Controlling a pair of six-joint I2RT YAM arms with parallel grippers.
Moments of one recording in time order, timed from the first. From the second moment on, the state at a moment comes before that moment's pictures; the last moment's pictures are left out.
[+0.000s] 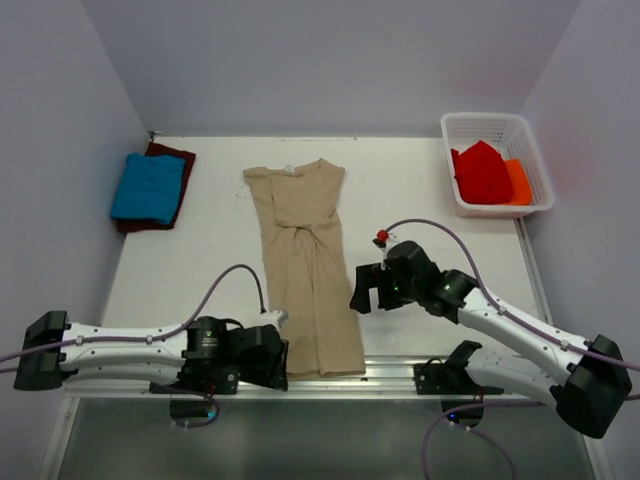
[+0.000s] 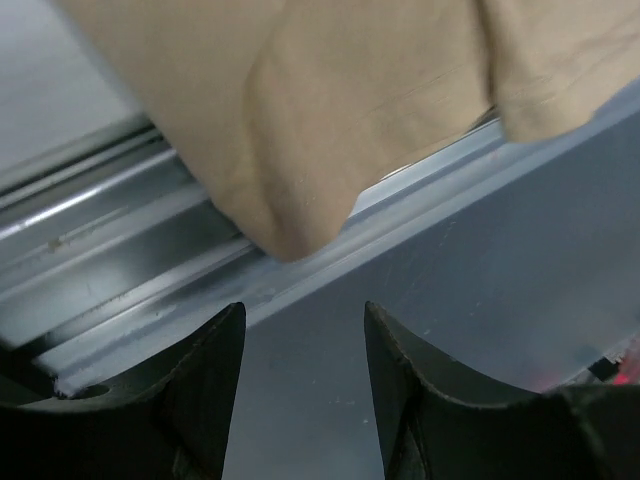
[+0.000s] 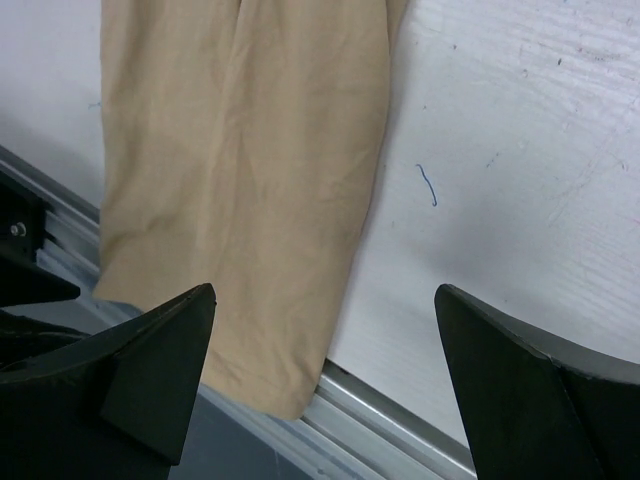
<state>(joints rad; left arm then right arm) -1.37 0.80 0.41 -0.68 0.04 -1.18 0.76 1.03 0.66 -0.50 -0.10 0.56</state>
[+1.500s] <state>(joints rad) -1.55 0.97 0.38 -0.54 -0.26 -1.70 0.89 0.82 0.34 -0.53 -0.39 0.92</state>
